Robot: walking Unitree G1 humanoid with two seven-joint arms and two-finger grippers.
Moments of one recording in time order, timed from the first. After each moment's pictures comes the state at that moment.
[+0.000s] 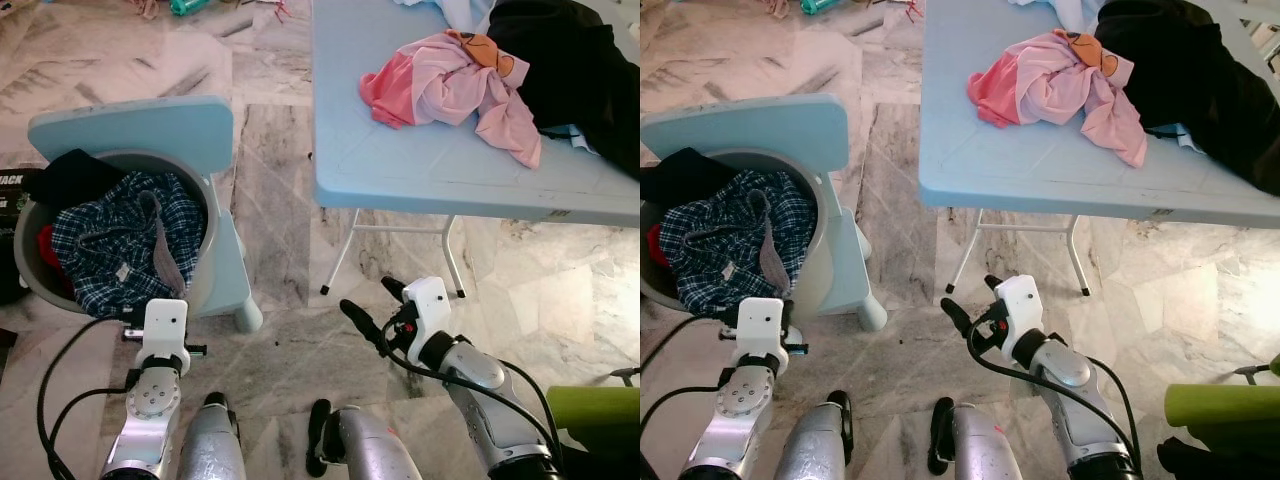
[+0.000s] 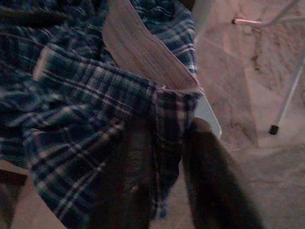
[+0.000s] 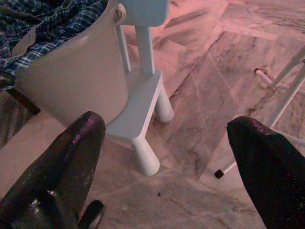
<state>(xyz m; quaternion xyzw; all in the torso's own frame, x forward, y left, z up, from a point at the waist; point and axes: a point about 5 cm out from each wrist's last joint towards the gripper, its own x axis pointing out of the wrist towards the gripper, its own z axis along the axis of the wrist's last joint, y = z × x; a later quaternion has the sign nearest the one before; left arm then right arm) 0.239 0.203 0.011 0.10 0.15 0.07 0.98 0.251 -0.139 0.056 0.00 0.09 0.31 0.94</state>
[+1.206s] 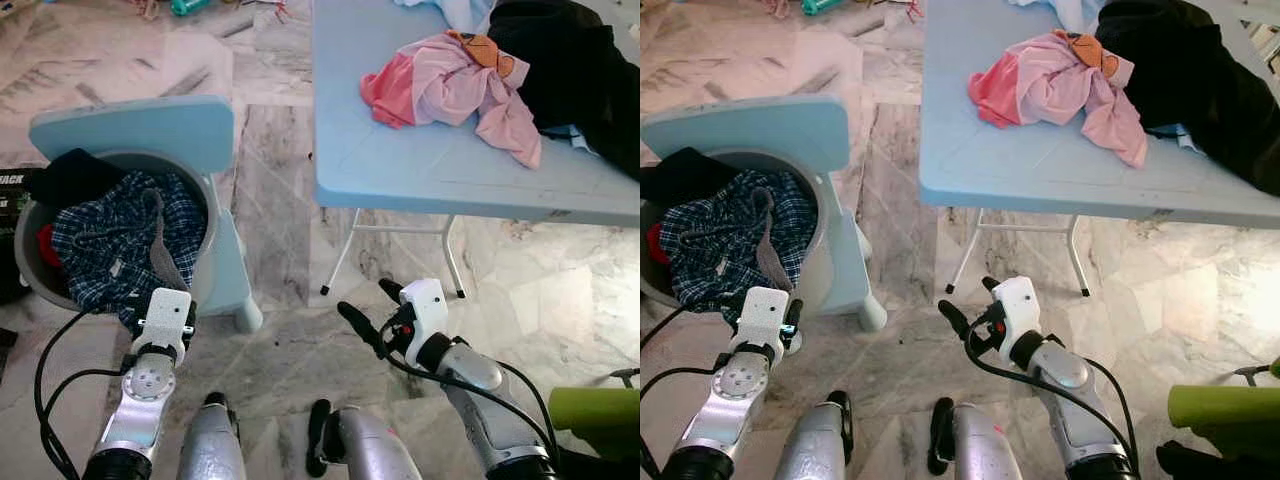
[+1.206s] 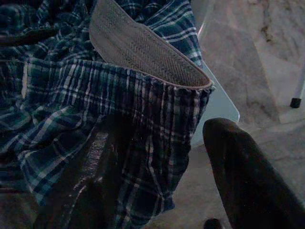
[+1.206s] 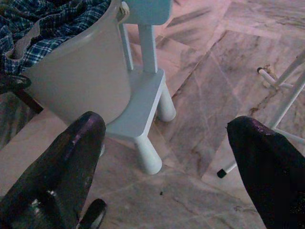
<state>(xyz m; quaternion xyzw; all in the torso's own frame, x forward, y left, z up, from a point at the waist) 0.253 0.215 0.016 0.19 0.17 0.05 0.96 0.249 -0.136 0.054 0.01 0.10 0.32 0.94</state>
